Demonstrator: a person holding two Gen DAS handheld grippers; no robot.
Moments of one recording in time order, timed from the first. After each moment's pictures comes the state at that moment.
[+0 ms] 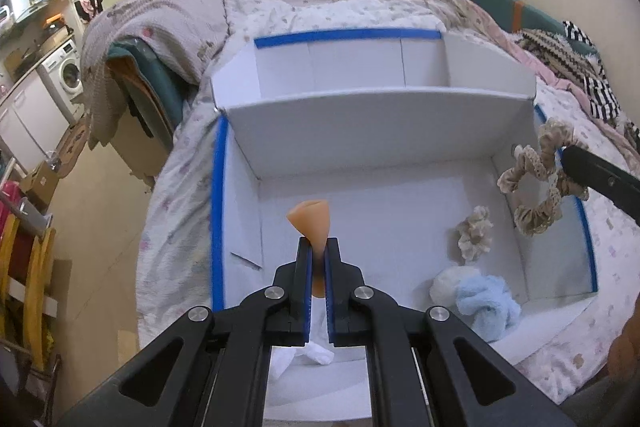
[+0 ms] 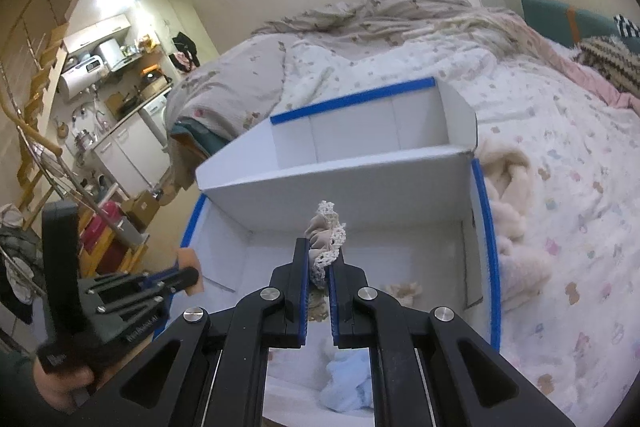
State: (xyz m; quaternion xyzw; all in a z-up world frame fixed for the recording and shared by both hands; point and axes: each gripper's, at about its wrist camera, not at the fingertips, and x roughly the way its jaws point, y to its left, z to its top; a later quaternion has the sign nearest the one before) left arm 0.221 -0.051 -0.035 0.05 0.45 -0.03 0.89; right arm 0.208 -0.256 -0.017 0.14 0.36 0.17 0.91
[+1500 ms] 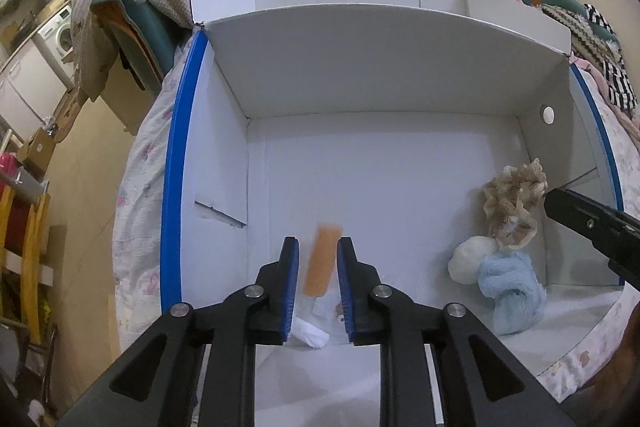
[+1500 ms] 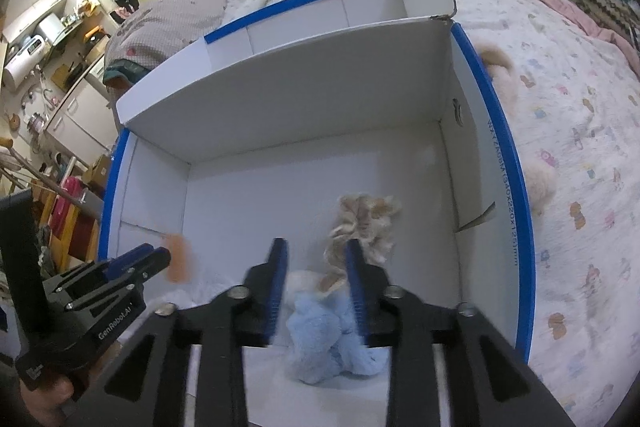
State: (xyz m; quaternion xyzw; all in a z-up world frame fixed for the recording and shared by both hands) left arm 0.233 -0.050 -0.084 0.04 0.52 -0.01 0.85; right arm 0.232 -0.249 -0.078 0.14 0.49 0.11 0.85
